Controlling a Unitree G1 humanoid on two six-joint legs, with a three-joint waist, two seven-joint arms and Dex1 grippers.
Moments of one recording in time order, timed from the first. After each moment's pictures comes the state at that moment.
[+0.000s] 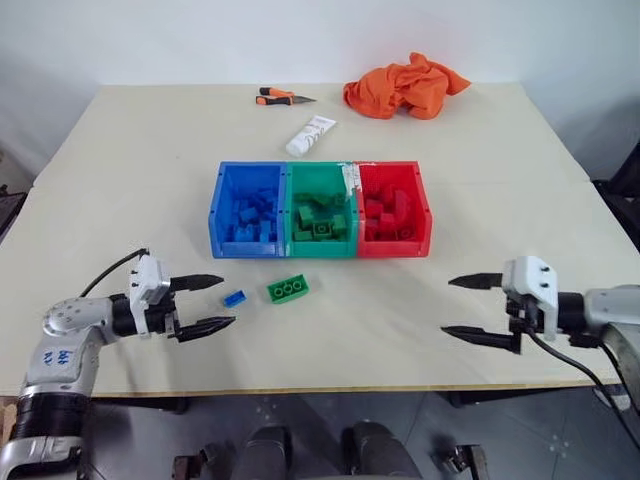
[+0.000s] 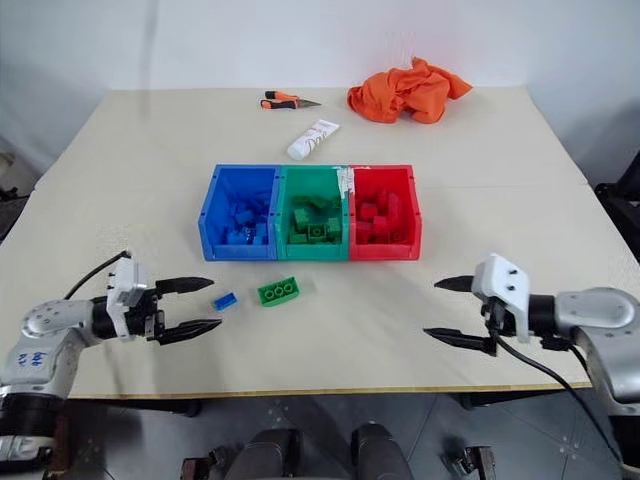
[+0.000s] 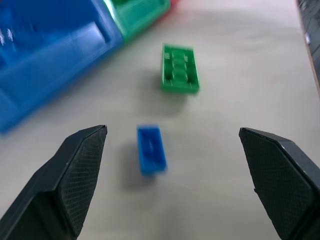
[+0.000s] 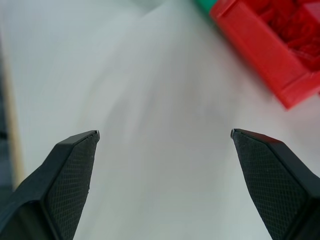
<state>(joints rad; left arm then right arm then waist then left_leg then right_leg) -0.16 0.77 0.20 0.14 -0.45 0.18 -1.23 -0.10 -0.94 -0.20 -0.19 0.41 0.30 1.26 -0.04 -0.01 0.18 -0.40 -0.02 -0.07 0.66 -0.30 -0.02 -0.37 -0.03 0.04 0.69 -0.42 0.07</state>
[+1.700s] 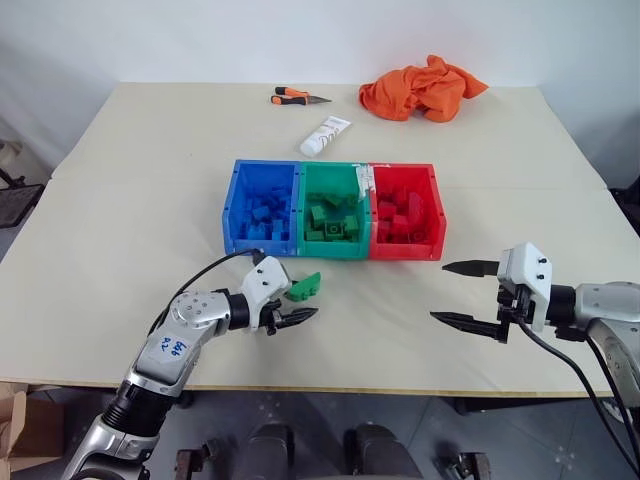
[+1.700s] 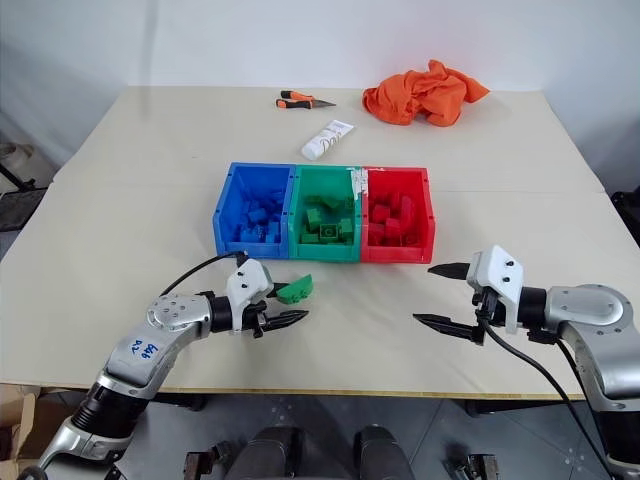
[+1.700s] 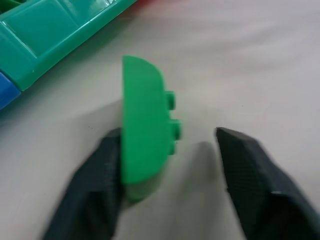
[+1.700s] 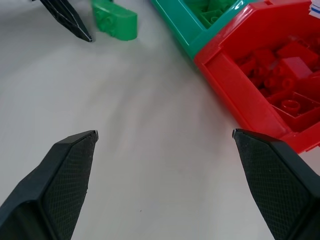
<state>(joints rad) -0.31 0.52 -0.20 -0.17 -0.21 0.46 -0.74 -0.15 -0.88 -0.15 -0.19 0.43 0.29 1.14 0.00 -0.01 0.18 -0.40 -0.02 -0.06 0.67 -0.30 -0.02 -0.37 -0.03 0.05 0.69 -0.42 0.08</state>
